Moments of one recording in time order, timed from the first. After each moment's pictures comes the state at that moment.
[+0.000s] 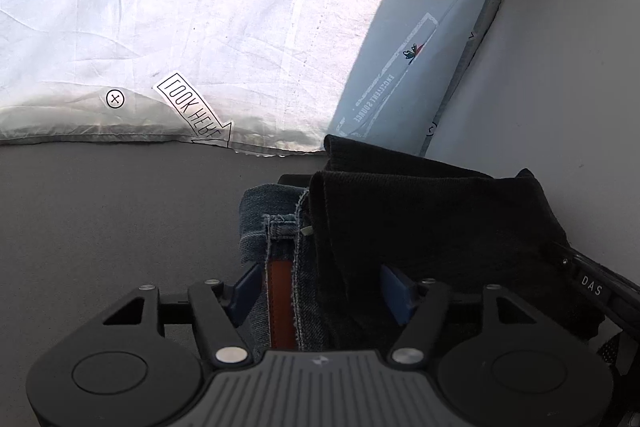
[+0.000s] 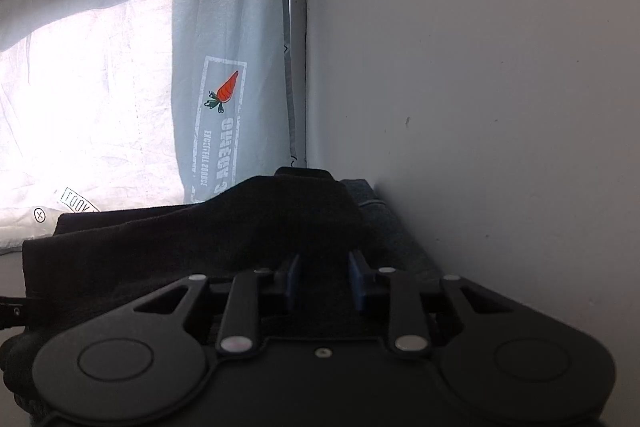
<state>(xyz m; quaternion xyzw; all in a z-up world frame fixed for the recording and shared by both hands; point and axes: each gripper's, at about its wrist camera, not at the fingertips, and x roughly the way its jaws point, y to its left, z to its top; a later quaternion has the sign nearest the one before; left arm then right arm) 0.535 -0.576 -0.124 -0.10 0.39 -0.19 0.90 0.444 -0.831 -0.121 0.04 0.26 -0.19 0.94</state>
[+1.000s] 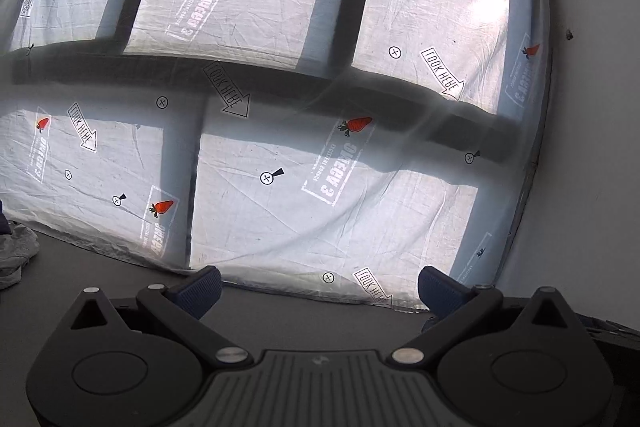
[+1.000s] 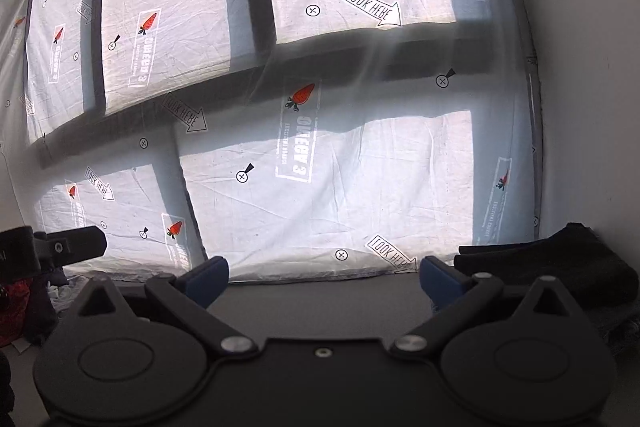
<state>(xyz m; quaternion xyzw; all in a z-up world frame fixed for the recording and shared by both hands) 0.234 -0.271 0.034 -0.10 0.13 -0.06 0.98 0.249 -0.514 0.015 0.08 0.14 0.07 0.99</state>
